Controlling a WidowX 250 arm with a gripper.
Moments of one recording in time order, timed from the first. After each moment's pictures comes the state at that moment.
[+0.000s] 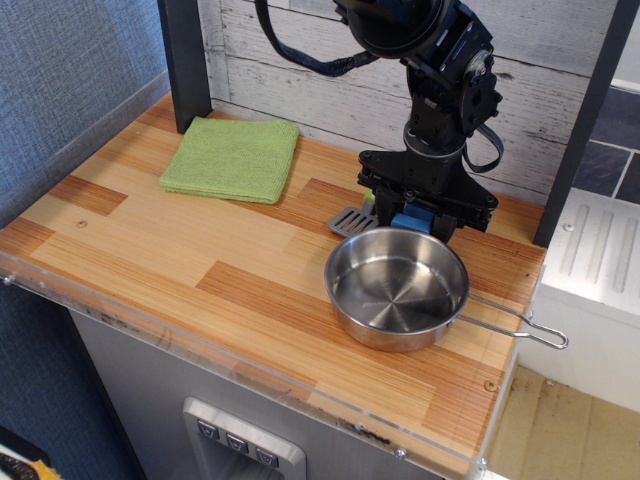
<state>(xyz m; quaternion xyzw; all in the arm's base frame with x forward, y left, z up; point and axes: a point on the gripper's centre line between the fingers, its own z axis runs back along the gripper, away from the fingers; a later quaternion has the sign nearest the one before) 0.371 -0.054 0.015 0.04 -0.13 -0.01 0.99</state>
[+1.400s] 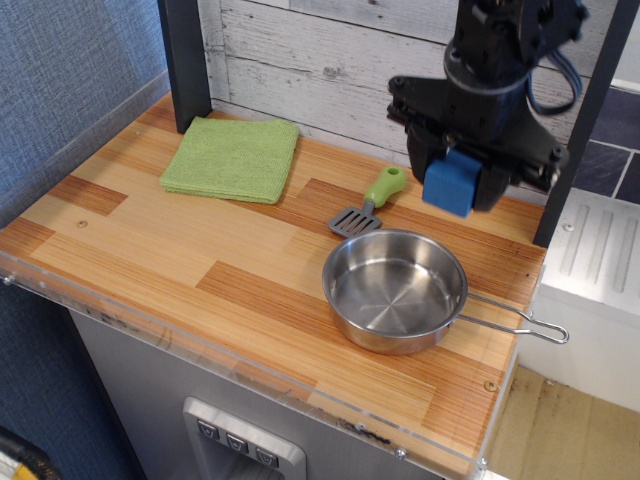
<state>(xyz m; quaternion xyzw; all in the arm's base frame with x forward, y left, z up) 0.322 -0.092 0.111 0.04 -0.21 -0.07 0.97</state>
